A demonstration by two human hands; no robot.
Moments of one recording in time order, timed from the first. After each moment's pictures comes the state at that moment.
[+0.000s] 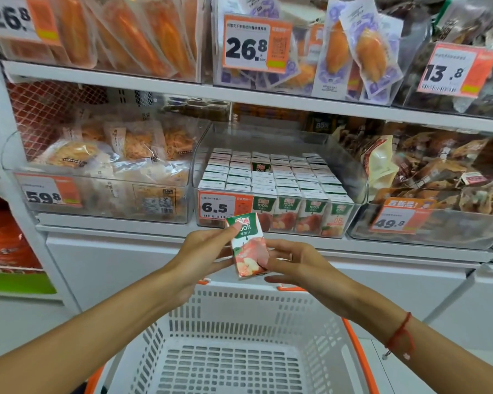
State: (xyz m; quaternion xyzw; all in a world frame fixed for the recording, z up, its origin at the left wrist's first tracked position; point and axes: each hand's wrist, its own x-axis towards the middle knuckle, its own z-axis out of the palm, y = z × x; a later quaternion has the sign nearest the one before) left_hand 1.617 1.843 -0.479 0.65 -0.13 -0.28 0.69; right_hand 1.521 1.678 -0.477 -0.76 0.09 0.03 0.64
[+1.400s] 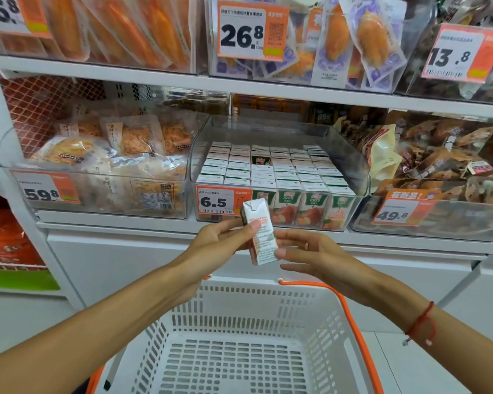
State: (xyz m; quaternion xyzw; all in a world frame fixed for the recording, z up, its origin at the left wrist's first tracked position) left_hand 1.608 1.835 -0.475 0.70 -0.19 -0.28 0.62; right_hand 1.516 1.653 -0.474 -0.76 0.11 0.04 0.64
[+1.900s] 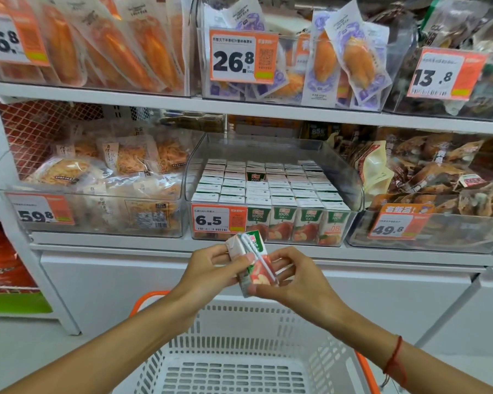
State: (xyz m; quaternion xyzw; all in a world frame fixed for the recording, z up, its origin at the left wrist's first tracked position) left_hand 1.604 1.831 -0.482 0.69 -0.15 -0.25 0.66; right_hand 1.521 1.682 -0.490 -0.85 0.17 -0.10 0.49
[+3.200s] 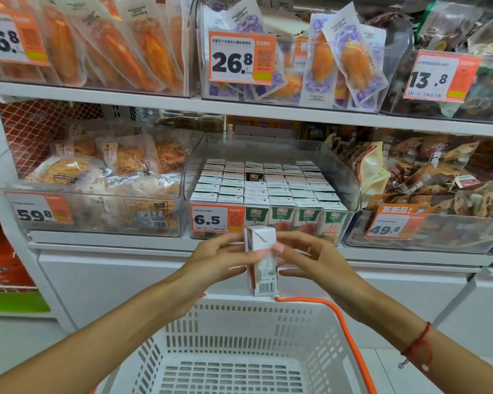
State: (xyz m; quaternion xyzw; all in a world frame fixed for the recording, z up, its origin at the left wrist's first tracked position) left_hand 1.610 1.831 -0.468 0.66 -0.24 -0.32 0.63; right_hand 1.515 1.655 -0.465 -0.76 0.07 -0.10 0.64
